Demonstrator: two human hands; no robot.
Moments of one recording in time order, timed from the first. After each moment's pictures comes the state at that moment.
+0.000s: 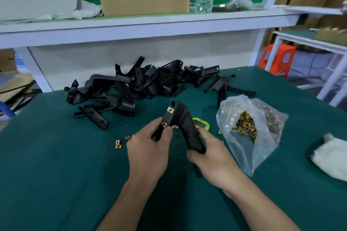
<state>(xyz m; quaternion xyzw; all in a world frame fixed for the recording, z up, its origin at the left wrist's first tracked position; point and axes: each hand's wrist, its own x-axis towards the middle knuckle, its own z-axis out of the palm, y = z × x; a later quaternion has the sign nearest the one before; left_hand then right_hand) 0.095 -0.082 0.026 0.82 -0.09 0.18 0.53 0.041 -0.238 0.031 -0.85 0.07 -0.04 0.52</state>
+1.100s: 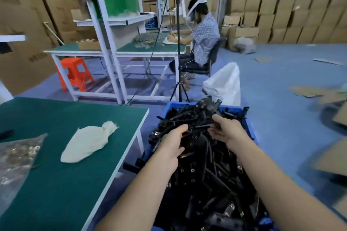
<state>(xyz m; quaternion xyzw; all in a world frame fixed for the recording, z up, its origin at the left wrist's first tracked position) -0.274 -0.485 0.044 0.57 -0.24 -0.62 0.48 -0.453 -0.570 0.022 -0.29 0.58 -0.48 0.59</state>
